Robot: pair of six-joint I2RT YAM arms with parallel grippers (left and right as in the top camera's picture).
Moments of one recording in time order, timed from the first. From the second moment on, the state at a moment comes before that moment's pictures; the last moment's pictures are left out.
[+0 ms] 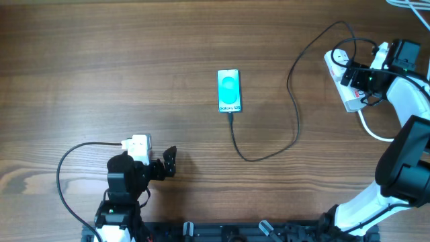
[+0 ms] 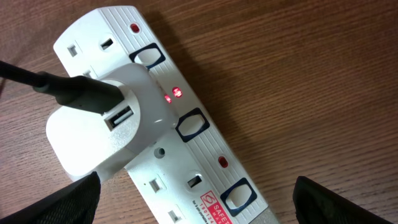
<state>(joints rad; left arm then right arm) -0.04 0.64 0.01 -0.01 0.25 -0.20 -0.36 1.89 1.26 -0.46 -0.10 0.01</state>
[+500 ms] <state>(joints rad) -0.04 0.28 0.01 -0.05 0.22 -0.21 -0.36 1.89 1.26 -0.46 -0.10 0.01</state>
